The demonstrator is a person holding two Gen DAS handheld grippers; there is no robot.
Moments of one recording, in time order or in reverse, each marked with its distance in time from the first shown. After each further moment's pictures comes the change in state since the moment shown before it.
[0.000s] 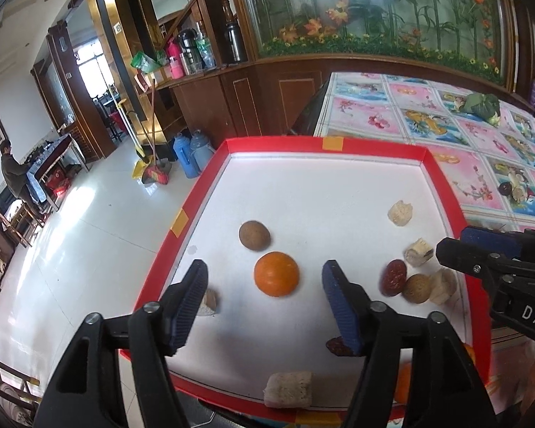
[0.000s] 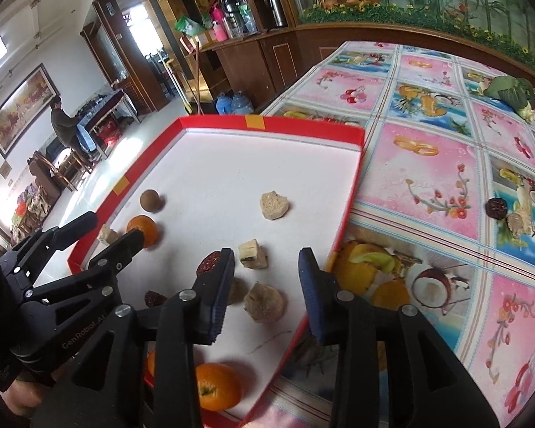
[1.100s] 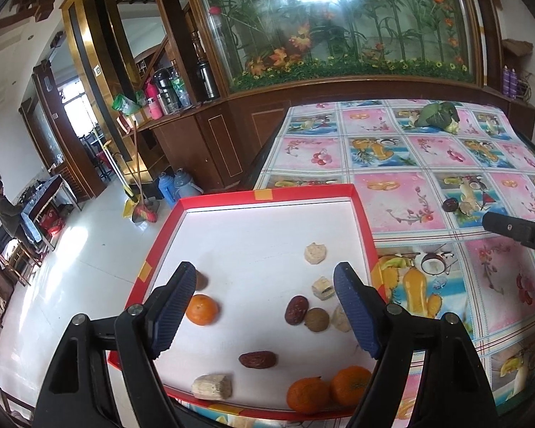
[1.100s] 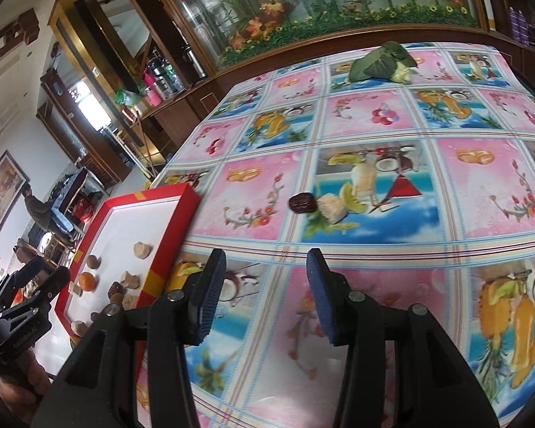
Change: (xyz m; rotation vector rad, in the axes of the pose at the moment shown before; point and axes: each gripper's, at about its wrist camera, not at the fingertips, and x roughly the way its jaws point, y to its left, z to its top) left arm -0.045 -0.071 0.021 0.101 -0.104 -0.031; right arm -0.084 -0.155 -0.024 0.280 -0.159 -0.090
